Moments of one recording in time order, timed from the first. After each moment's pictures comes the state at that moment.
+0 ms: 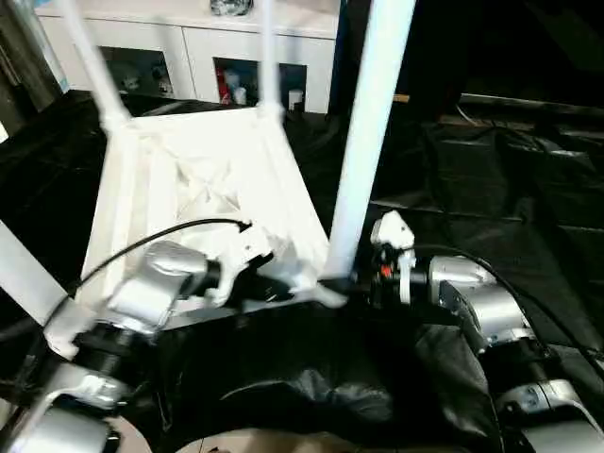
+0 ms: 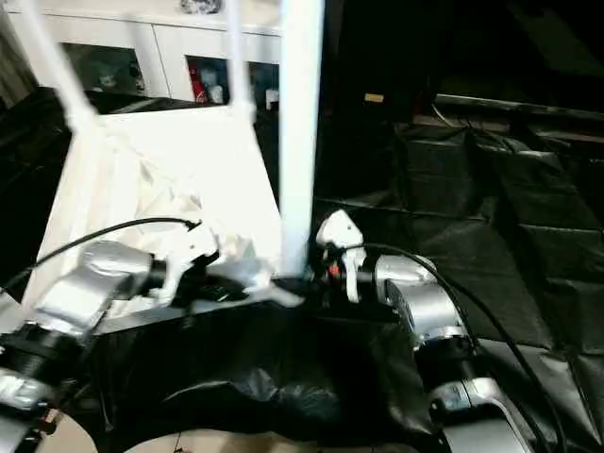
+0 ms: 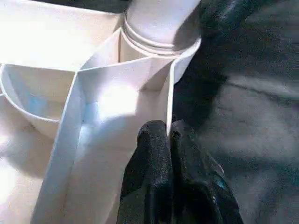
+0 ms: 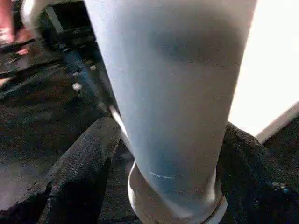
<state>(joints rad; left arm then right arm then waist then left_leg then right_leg) -0.52 0.44 -0.28 0.37 -0.03 0.38 -1.24 -0.49 -0.26 0.15 0.48 0.13 0.22 1.17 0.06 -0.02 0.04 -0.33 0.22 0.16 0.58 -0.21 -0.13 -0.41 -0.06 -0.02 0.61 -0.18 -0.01</state>
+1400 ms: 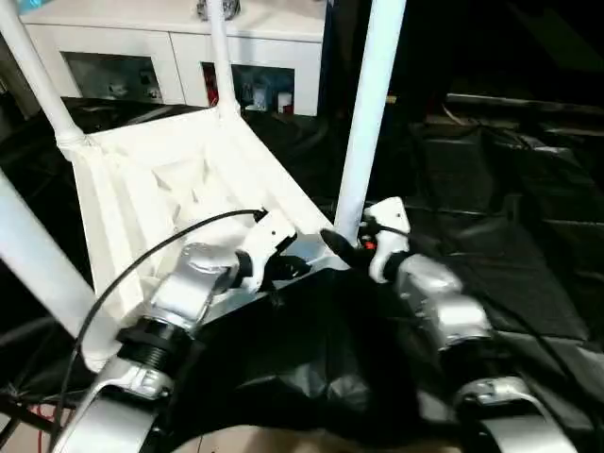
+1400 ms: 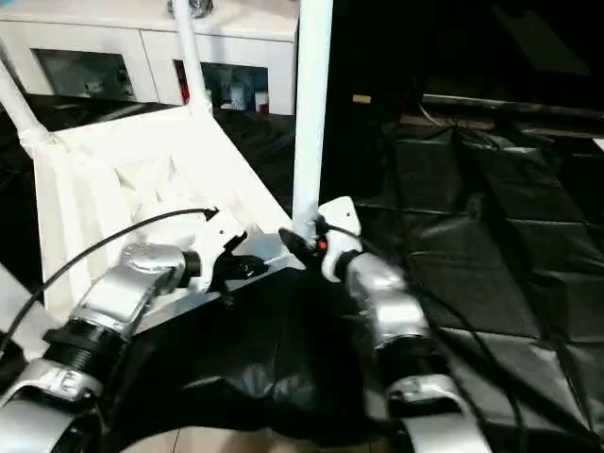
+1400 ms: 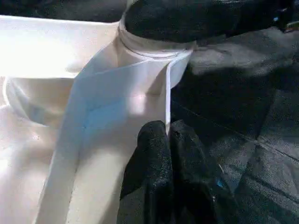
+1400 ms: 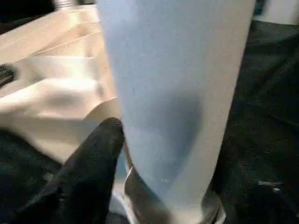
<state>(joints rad) -0.57 0.26 -0.23 0.45 0.03 0.41 -0.95 -0.52 -0.09 0.00 0.62 0.09 0.12 0.70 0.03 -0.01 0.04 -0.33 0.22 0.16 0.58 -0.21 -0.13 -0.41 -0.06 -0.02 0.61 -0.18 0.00</state>
